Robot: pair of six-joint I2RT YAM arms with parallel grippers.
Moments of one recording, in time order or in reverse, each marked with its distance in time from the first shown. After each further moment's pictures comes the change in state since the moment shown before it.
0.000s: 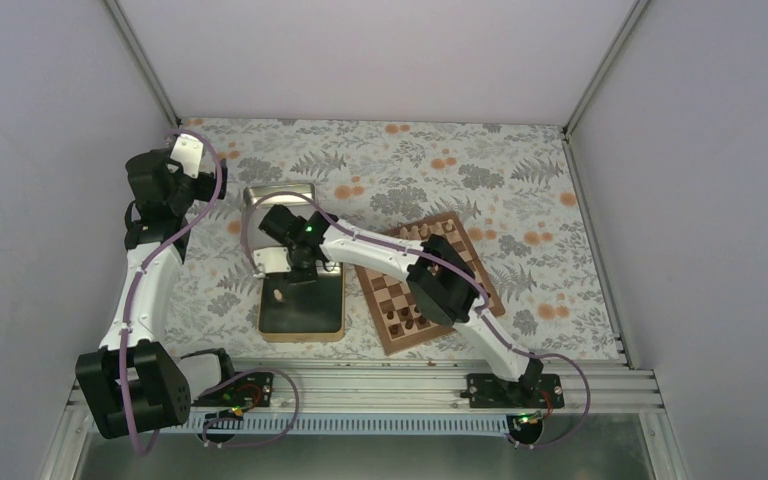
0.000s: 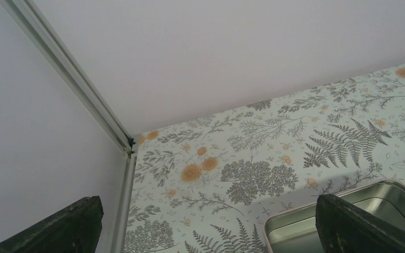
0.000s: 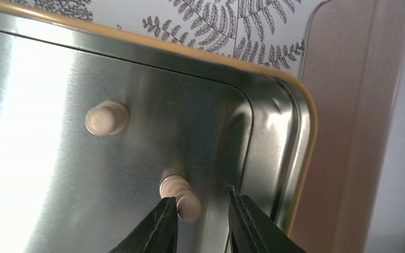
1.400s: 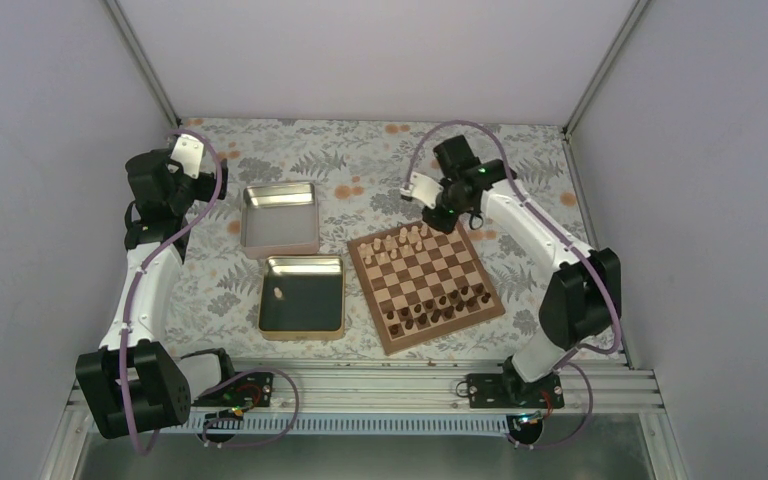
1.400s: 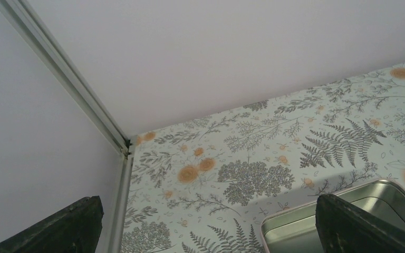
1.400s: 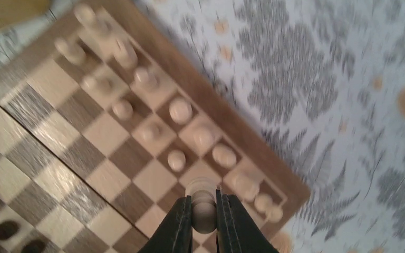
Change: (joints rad) left arm 0.001 0.000 -0.001 -0.001 0.014 0.000; right arm -0.589 -0.720 -0.582 -0.104 -0.093 0.058
